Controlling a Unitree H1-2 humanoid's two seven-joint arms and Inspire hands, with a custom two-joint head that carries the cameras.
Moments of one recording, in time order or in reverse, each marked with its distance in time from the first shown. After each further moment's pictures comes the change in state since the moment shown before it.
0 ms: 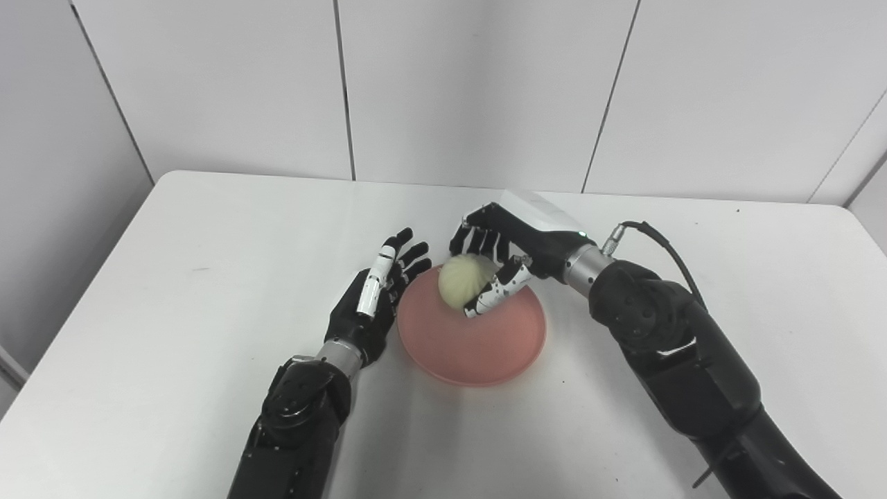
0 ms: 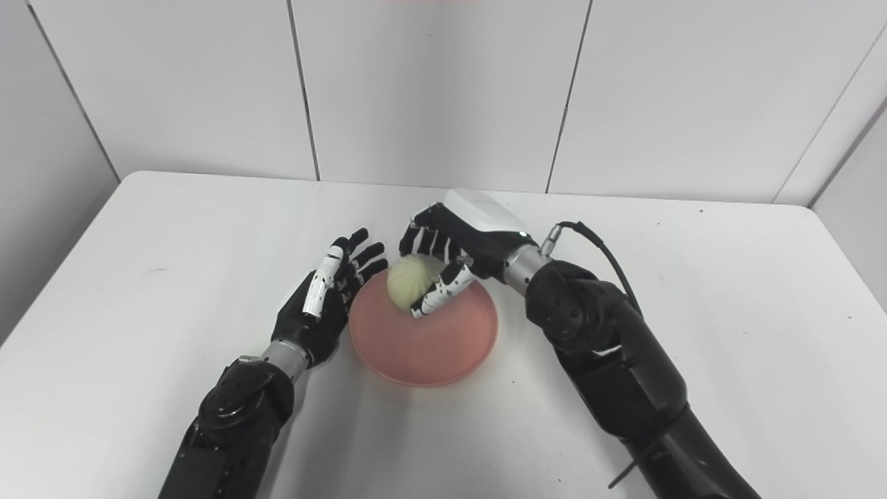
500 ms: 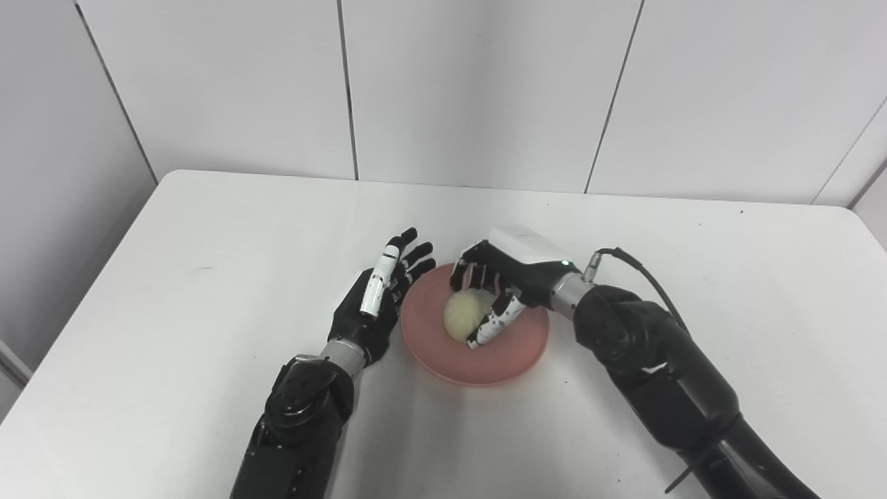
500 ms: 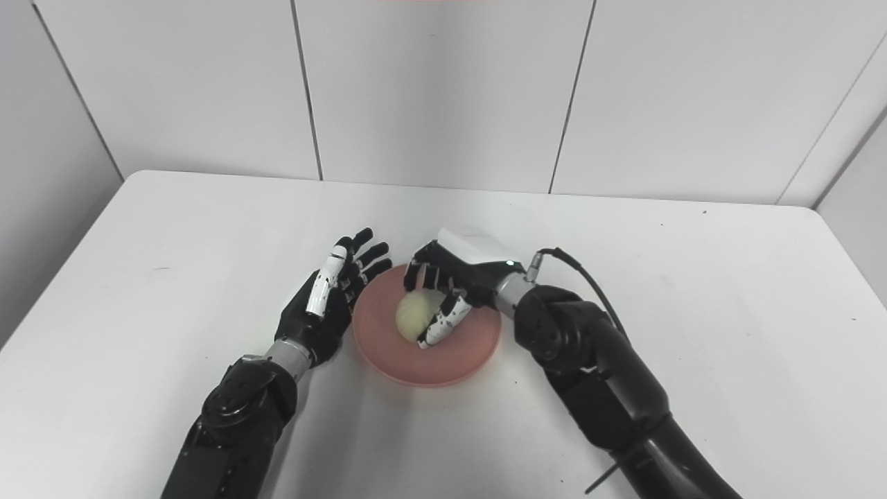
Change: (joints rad) left arm -0.002 -0.003 0.000 0.002 0.002 0.000 0.002; right arm 0.018 0.028 0.069 0.127 -0.080 -0.061 -0.004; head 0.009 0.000
